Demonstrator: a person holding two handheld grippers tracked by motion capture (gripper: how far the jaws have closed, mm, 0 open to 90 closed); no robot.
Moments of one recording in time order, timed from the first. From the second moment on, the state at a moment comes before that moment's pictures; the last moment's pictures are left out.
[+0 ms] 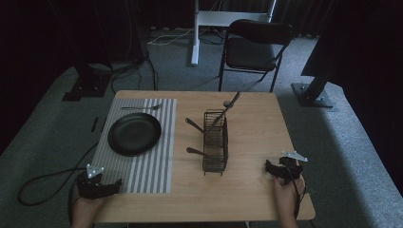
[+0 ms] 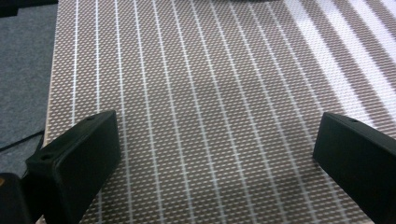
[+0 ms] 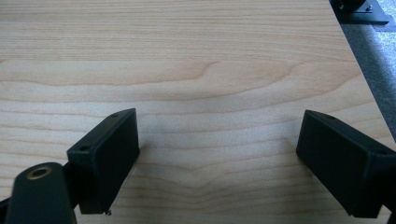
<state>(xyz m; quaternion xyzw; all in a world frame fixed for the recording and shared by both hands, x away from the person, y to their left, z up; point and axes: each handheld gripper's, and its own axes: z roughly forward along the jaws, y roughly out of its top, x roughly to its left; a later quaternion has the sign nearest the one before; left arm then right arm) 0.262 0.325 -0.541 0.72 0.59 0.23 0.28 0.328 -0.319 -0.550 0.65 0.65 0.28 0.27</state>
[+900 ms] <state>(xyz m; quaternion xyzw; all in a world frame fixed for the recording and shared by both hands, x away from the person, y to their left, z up) 0.273 0.293 -0.506 0.75 0.54 0.21 0.31 0.328 -0.319 -0.550 0.65 0.65 0.28 0.27</state>
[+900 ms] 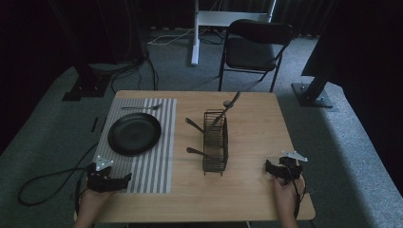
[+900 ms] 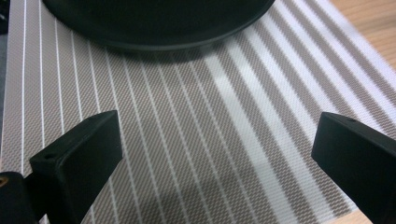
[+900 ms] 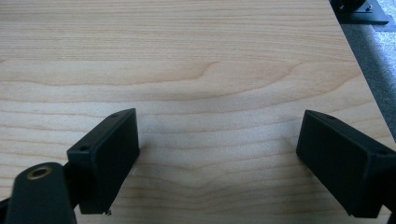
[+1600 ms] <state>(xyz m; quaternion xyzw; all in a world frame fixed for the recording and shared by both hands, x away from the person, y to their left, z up) 0.300 0.248 -0.467 0.77 0.49 0.21 0.35 0.328 -0.319 -0.550 0.65 0.65 0.28 0.27</state>
